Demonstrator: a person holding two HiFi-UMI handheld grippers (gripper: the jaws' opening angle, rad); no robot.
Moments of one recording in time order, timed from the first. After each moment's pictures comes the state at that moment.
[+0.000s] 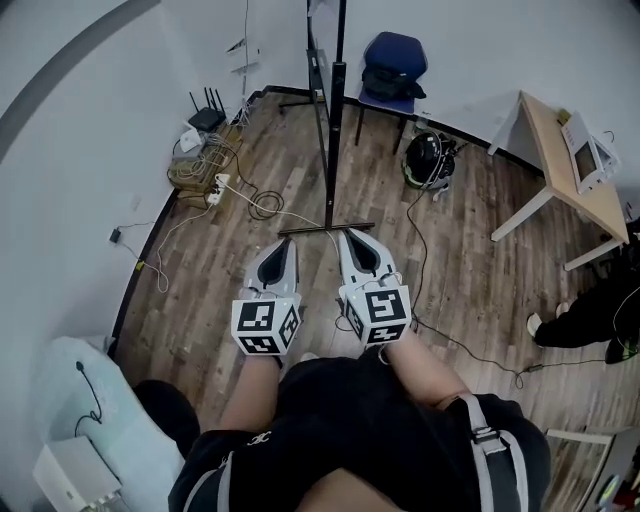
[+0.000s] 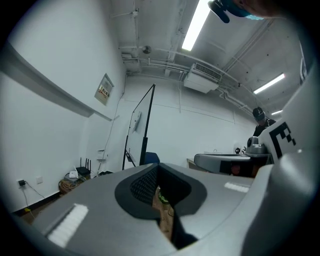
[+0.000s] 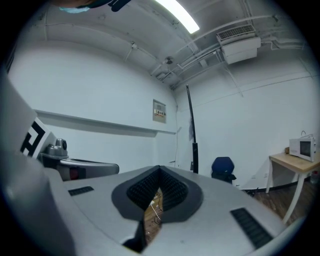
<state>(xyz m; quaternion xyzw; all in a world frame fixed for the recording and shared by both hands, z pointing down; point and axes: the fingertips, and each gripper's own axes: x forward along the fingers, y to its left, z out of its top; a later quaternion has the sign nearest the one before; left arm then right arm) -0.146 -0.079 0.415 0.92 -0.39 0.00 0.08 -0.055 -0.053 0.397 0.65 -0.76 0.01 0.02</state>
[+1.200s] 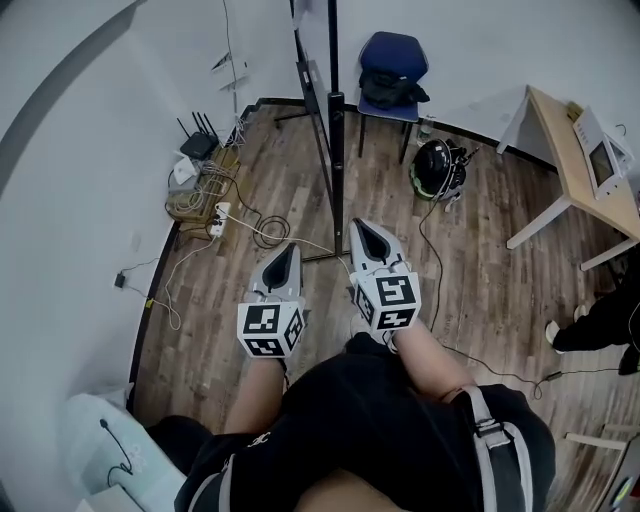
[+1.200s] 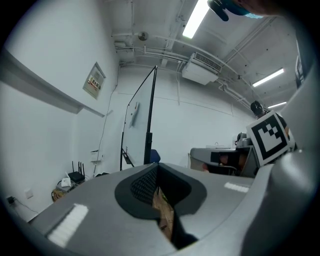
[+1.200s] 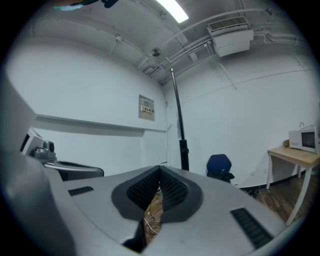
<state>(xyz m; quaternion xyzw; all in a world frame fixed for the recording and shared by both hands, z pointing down) -0.081 -0.243 0.427 0.93 -0.37 0.04 0.06 0.034 -0.230 0.406 0.68 -0.73 0.04 0.00</state>
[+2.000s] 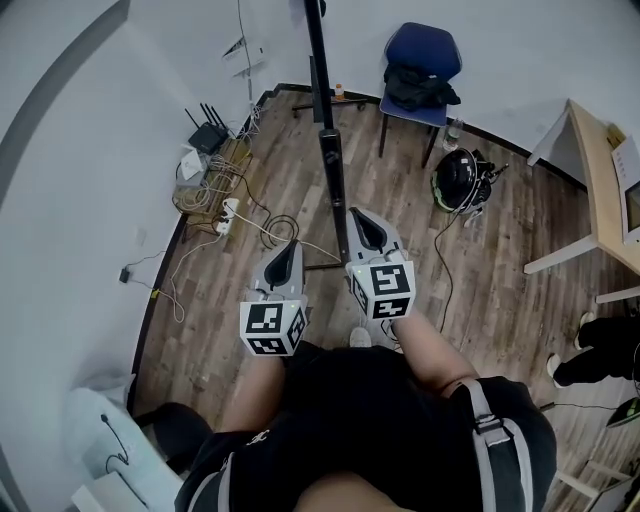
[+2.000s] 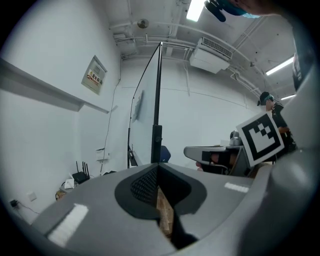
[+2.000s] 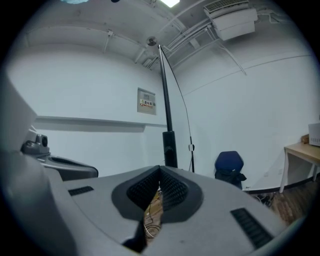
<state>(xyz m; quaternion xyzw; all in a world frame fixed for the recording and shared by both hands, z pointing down) 0.020 -0.368 0.438 0.90 -0.42 0.08 0.07 0.130 -0.384 0.423 0.64 -0.77 0.06 0.02</state>
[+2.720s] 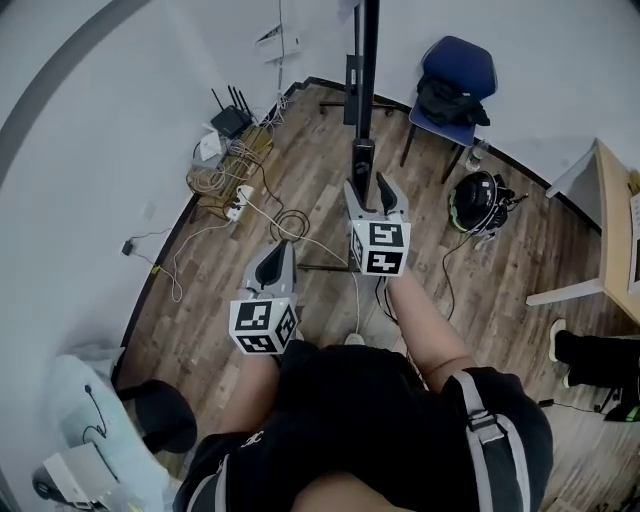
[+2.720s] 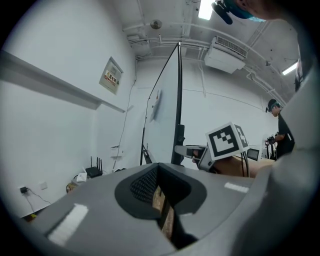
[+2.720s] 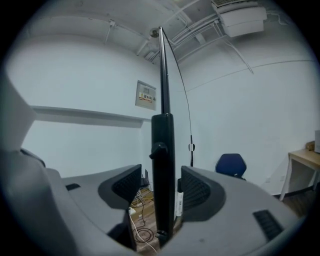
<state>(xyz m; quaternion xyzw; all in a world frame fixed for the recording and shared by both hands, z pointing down) -0.025 -0.395 0.451 0.87 -0.49 0.06 0.10 0.135 -0.493 0.444 0.64 -0.76 0.05 0.05</state>
